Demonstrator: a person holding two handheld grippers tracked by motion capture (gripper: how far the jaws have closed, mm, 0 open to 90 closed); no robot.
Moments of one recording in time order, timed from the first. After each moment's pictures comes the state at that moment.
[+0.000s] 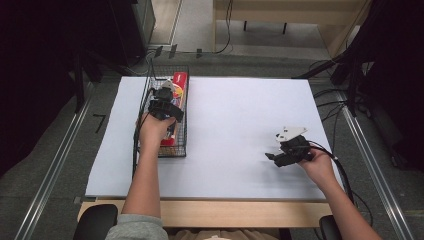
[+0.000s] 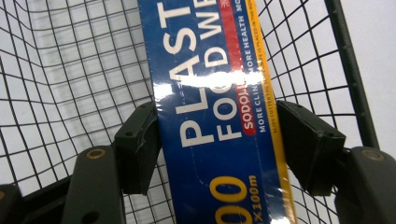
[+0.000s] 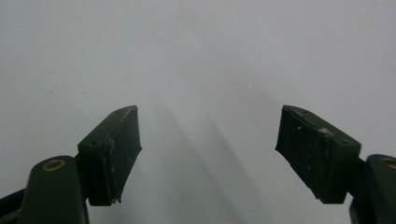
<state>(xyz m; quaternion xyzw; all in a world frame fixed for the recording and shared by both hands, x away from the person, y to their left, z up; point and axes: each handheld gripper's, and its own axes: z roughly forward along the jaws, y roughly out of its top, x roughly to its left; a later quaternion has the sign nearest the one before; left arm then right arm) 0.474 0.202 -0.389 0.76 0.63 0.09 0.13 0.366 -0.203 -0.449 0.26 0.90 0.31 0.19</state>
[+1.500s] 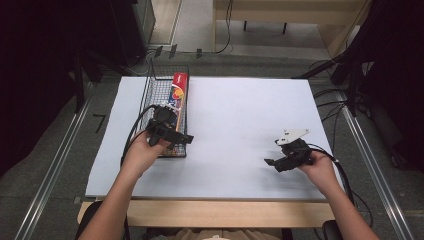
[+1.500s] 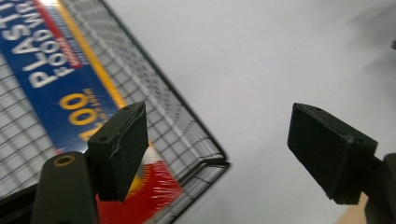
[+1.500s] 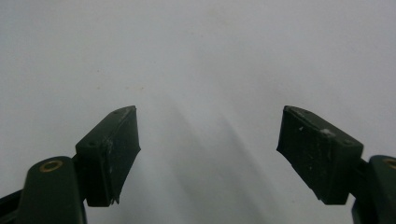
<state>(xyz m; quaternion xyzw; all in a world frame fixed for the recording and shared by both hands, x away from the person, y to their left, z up) 0.368 0.187 -0.359 0.85 0.44 0.06 0.28 0.357 -0.205 -0.449 0.27 0.90 0.32 0.14</state>
